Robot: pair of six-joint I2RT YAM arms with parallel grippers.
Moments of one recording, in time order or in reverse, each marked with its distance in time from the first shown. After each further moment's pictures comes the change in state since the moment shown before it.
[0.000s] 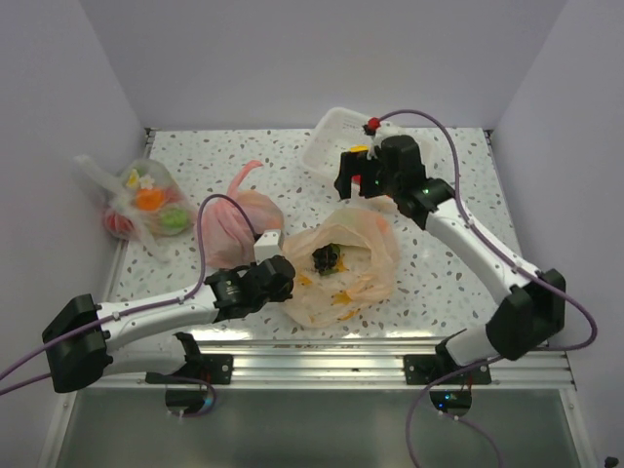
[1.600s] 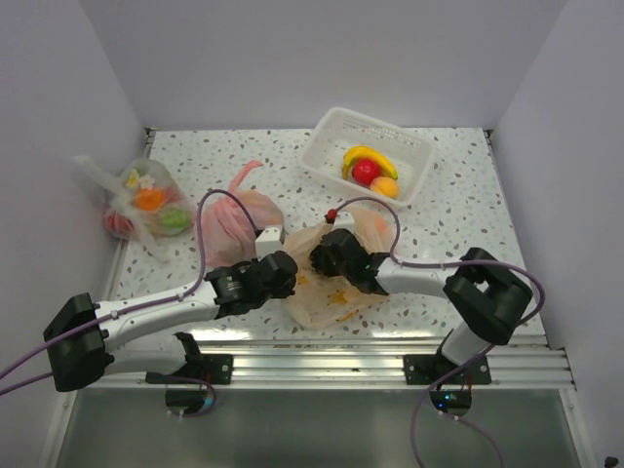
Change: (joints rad) left arm 0.000 0.011 0.061 -0.051 -0.003 -0.011; right arm 0.439 0.098 -0.584 0.488 0.330 0.355
